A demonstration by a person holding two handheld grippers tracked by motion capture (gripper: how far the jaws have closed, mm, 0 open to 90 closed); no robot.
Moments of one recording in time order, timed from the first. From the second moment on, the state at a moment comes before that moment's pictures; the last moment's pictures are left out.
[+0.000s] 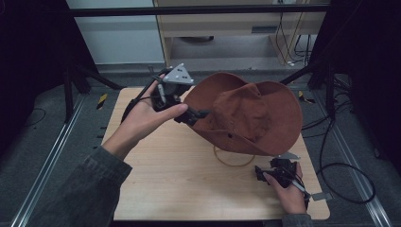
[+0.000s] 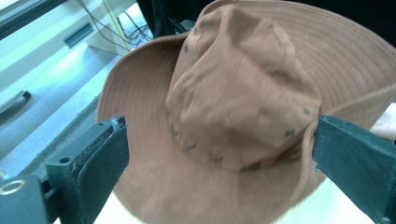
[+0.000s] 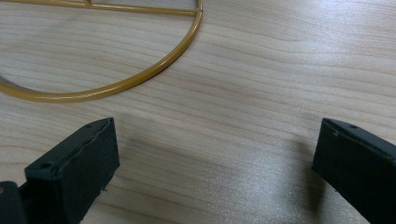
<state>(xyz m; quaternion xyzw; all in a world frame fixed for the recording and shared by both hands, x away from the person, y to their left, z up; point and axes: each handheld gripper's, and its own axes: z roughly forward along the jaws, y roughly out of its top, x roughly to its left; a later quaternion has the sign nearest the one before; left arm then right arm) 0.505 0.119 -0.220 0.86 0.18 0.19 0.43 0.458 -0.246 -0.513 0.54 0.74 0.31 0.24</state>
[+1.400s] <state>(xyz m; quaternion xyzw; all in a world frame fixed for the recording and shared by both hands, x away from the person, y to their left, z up) 0.479 0.268 -0.456 0.83 0.37 0.16 0.38 0.458 -0.246 -0.513 0.54 0.74 0.31 0.24</state>
